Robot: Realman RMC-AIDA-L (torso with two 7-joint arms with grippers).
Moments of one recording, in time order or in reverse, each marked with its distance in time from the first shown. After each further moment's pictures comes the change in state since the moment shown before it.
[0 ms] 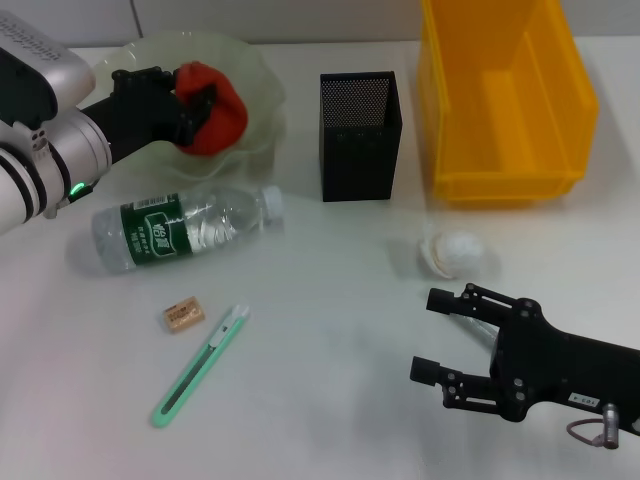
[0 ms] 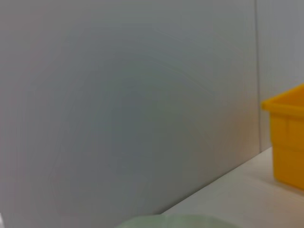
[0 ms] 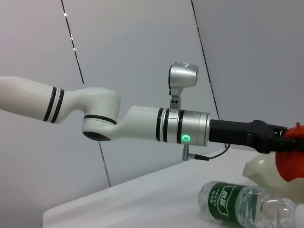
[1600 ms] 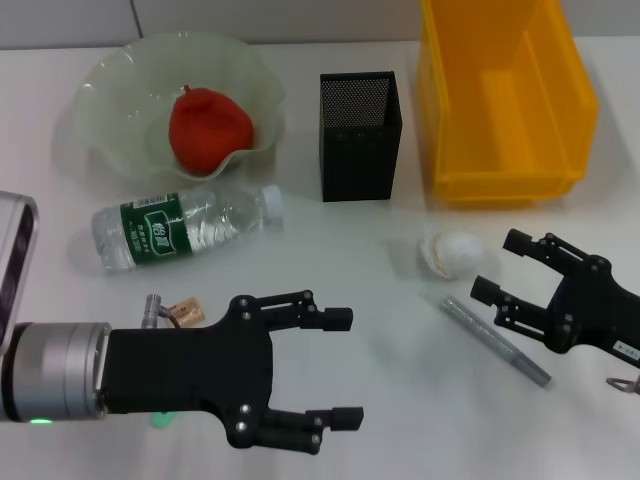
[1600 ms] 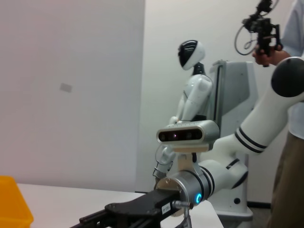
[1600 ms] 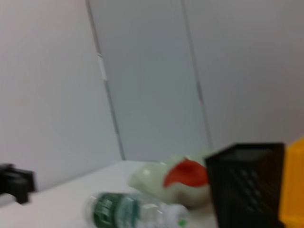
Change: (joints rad) left arm 0.214 0.007 0.002 0.111 0.320 1.070 -0.074; right arm -0.047 -0.003 0.234 -0.008 0.000 0.098 -0.007
